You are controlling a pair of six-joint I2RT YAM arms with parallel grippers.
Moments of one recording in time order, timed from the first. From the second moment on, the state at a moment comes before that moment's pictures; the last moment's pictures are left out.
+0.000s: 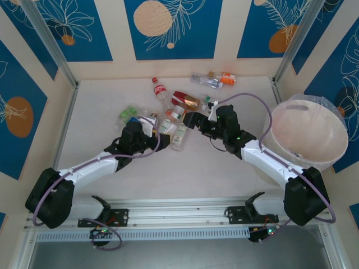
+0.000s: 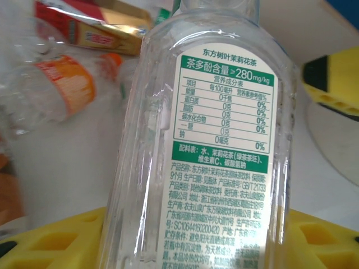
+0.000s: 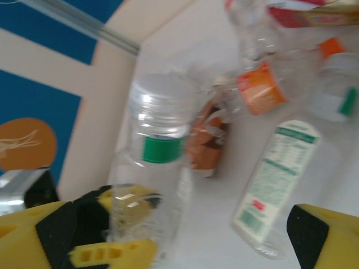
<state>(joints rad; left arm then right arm) -0.59 1.29 0.65 0.20 0.28 -0.36 0.52 1.27 0.83 0.04 -0.33 0.87</state>
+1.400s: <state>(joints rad) -0.67 1.31 0.62 0.36 0.35 -0.35 0.52 1.09 0.84 -0.08 -0.21 0.74</state>
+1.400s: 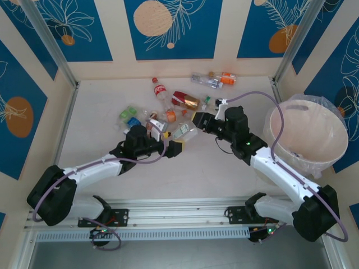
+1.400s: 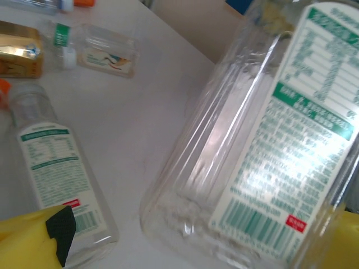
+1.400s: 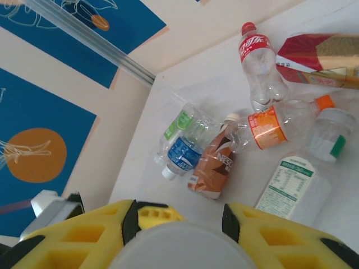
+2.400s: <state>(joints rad) -0.65 1.50 0.78 0.15 0.08 -0.42 0.40 0.59 1.29 -0.66 0.45 0.11</state>
